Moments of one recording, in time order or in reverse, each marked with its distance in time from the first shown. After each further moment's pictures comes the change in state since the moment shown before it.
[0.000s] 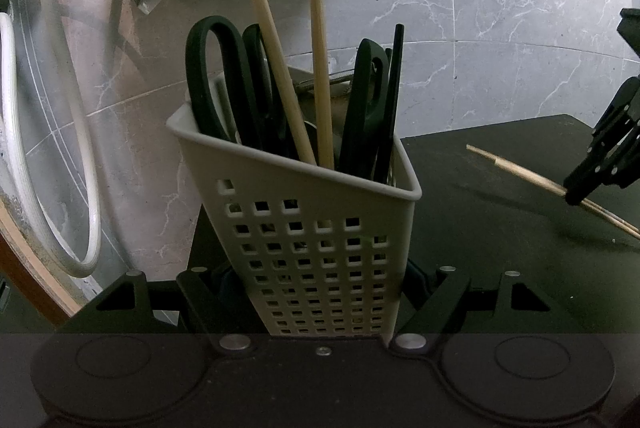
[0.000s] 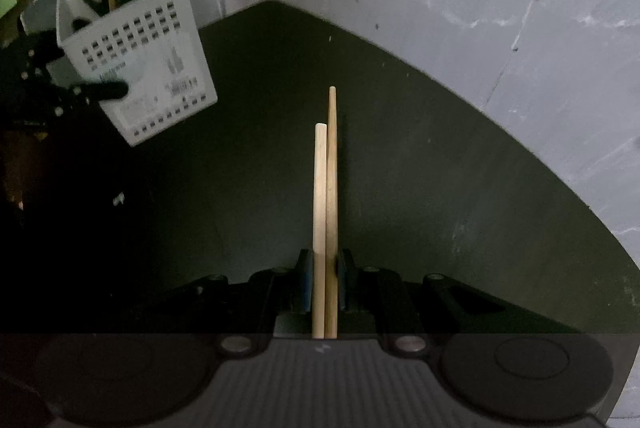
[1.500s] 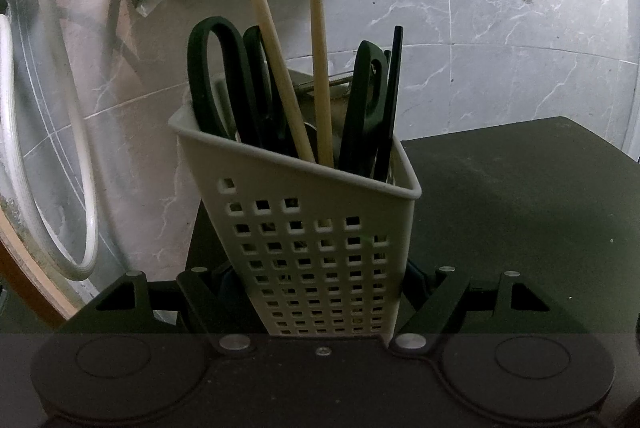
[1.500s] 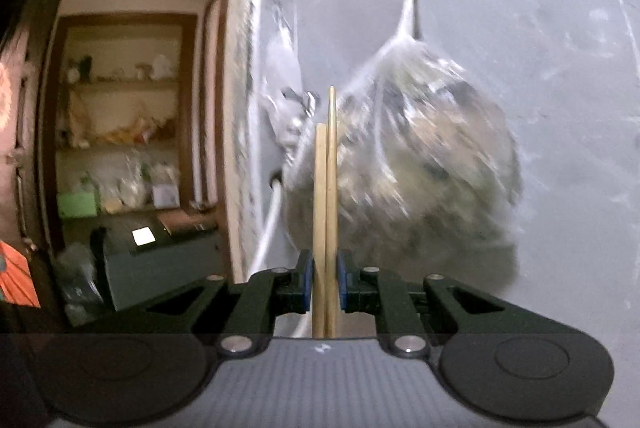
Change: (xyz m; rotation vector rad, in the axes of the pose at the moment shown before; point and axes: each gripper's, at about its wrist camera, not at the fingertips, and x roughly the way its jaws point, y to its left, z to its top) left arm 0.000 0.001 -0.001 0.001 -0.010 -0.007; right arm -0.148 0.097 0.128 -0.085 -0.942 0.167
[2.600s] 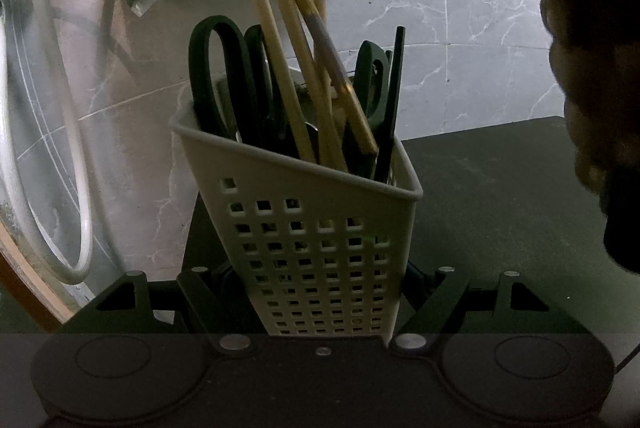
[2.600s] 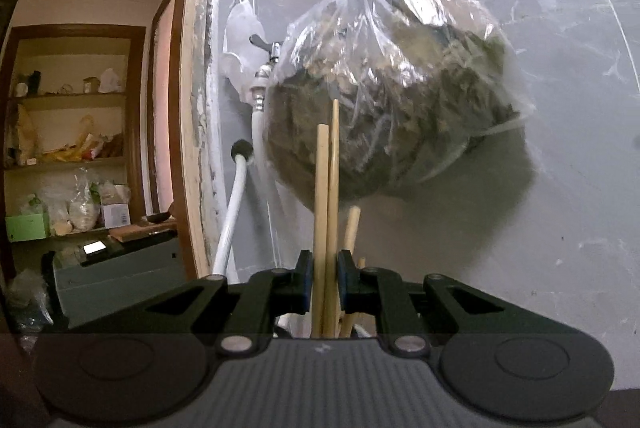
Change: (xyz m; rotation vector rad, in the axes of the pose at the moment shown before) left arm 0.002 0.007 -0.002 0.005 -0.001 -0.020; right arm 0.067 0.043 -0.119 0.091 -0.070 -0.187
